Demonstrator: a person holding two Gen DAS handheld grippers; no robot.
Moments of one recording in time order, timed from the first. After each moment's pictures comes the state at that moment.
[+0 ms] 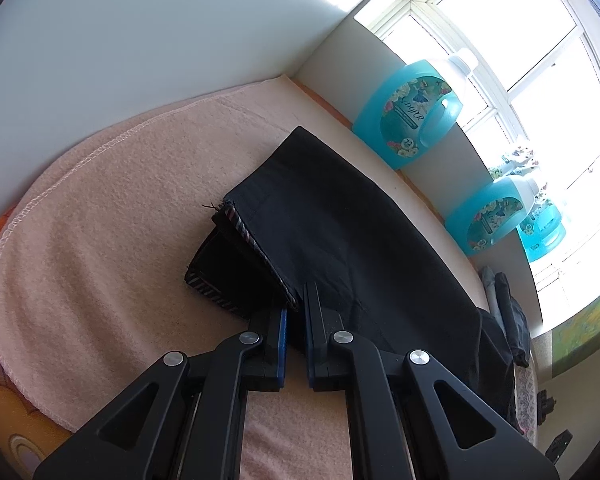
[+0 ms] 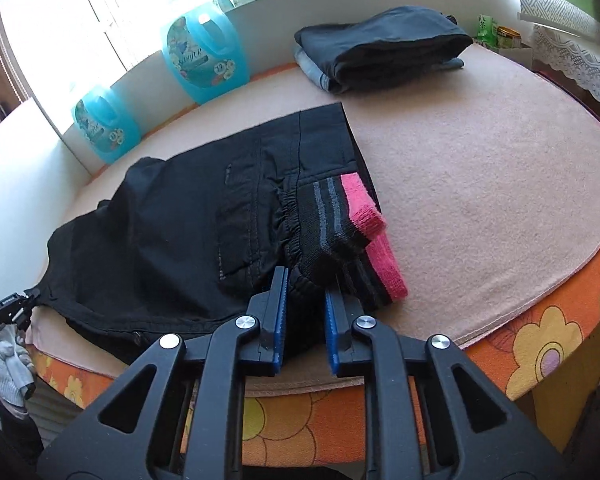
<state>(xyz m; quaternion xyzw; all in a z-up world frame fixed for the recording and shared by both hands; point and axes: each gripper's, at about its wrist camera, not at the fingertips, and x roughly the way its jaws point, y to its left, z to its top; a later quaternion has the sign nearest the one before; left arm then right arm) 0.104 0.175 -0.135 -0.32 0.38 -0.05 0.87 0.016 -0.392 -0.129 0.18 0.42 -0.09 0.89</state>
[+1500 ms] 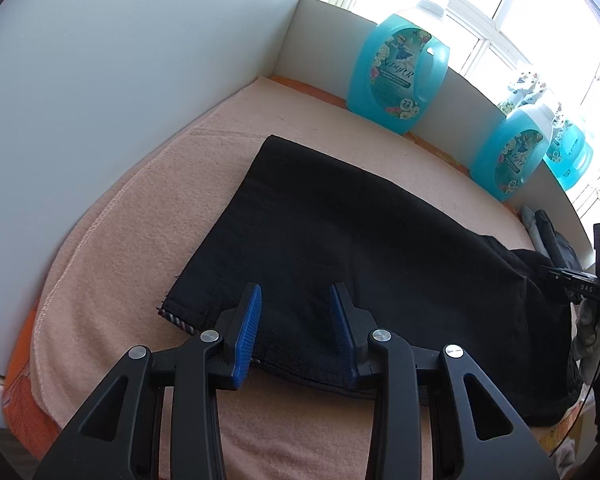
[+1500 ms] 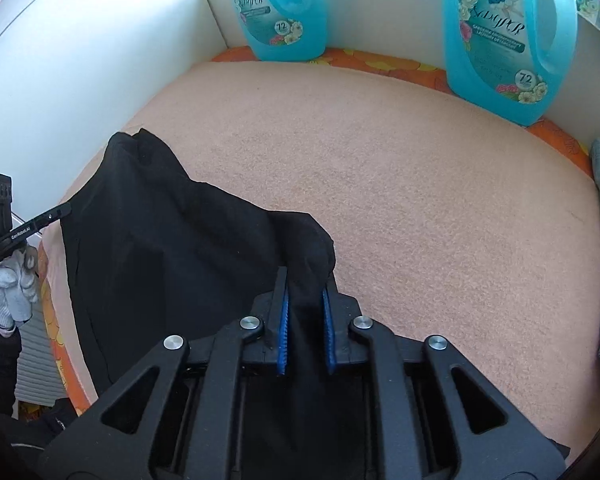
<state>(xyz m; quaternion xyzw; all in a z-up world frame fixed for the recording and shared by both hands) 0.129 0.150 -0.117 -0.16 0.42 -0.04 0.89 0.298 -0.252 -0.106 -0.02 0.49 0.22 0.84</state>
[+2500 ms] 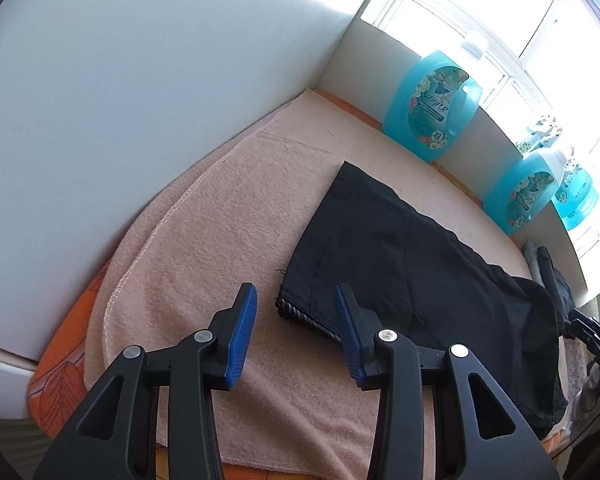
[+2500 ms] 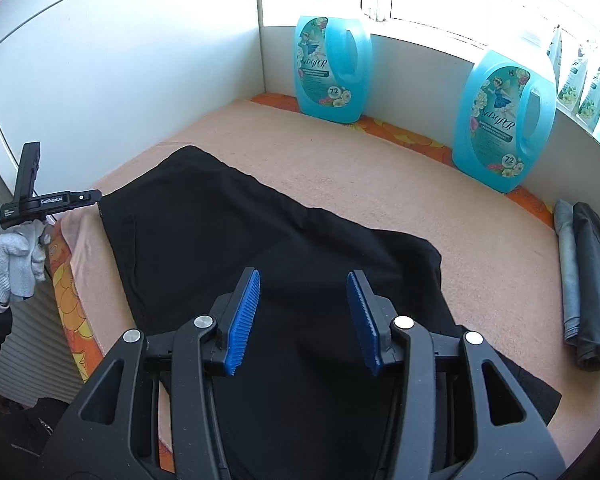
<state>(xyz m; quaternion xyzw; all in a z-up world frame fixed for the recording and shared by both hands) 0.109 0.201 -0.115 -0.21 0.41 -0.01 0.89 0.203 -0.180 -0.050 -0.08 0.42 0.24 0.87</state>
